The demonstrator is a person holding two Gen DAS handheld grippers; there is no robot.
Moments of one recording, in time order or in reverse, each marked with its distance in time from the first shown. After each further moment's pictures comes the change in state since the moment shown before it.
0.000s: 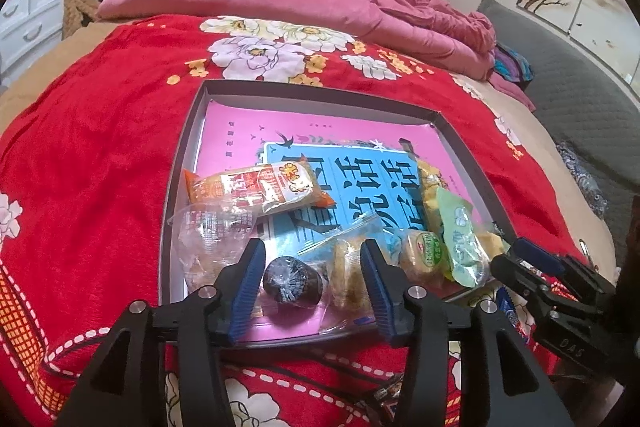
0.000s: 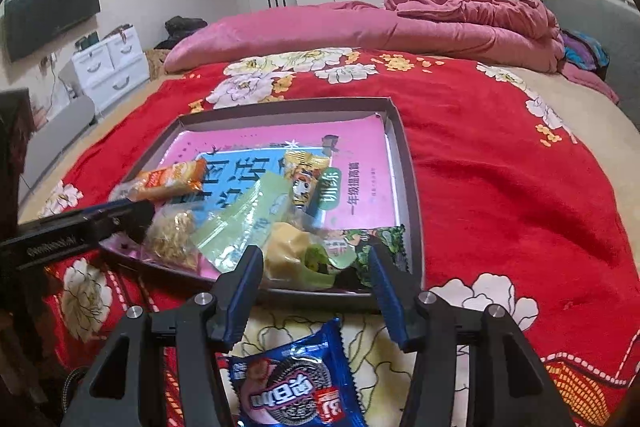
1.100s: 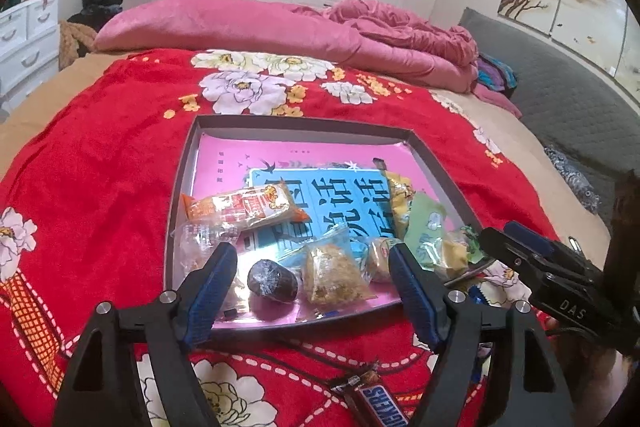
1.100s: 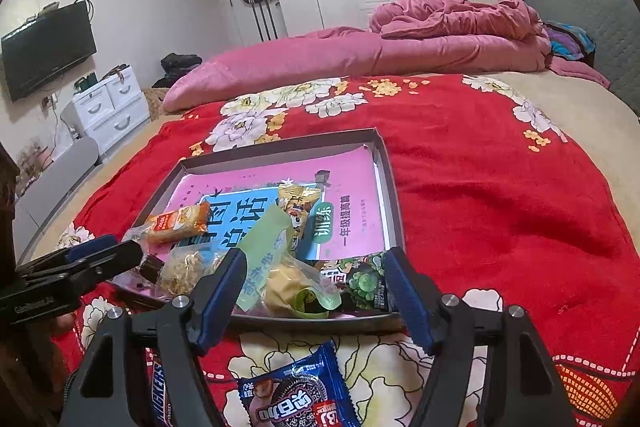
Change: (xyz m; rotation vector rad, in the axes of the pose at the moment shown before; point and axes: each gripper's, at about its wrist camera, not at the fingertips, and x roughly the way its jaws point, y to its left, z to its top) left arm -0.036 -0.017 -0.006 0.052 -0.095 -0.019; right arm -0.021 -0.016 0.008 0.096 -0.109 0.039
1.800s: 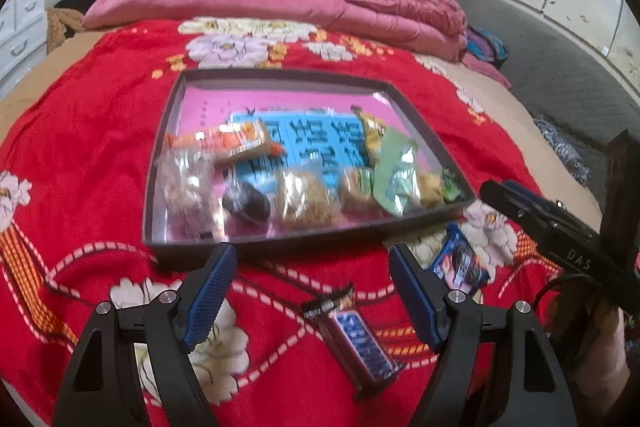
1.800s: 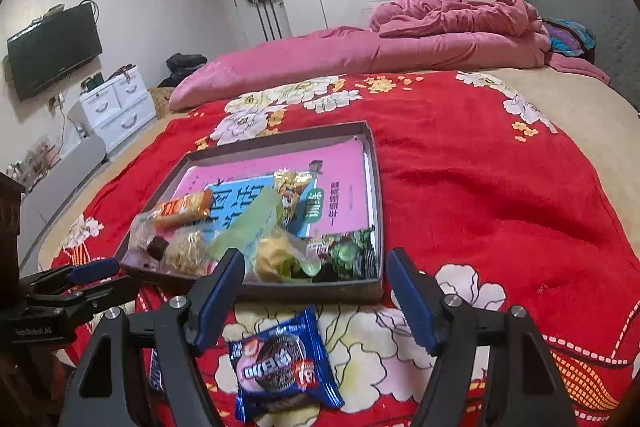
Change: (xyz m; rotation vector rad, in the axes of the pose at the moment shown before) left arm -0.009 -0.016 -0.038 0.019 0.129 -0.030; right arm -0.024 -0.014 -0.014 -0.007 0.010 0.025
